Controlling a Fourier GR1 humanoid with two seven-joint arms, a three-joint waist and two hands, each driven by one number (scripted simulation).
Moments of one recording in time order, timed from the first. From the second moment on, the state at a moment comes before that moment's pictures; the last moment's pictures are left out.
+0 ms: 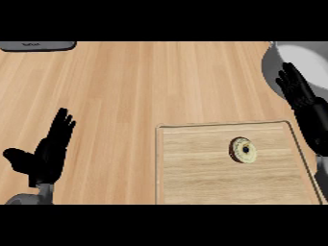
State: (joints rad) left arm -0.03 0.32 -0.17 -1.33 0.42 0.23 -0.17; right arm -0.21 -0.51 0.16 -1.60 -0.29 -0.11 0.00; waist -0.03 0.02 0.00
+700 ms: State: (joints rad) left arm -0.08 0.38 -0.33 -1.33 0.32 0.12 0.01; right arm -0.05 -0.39 0.21 -1.70 0.18 -0.70 0.01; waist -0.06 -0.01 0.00
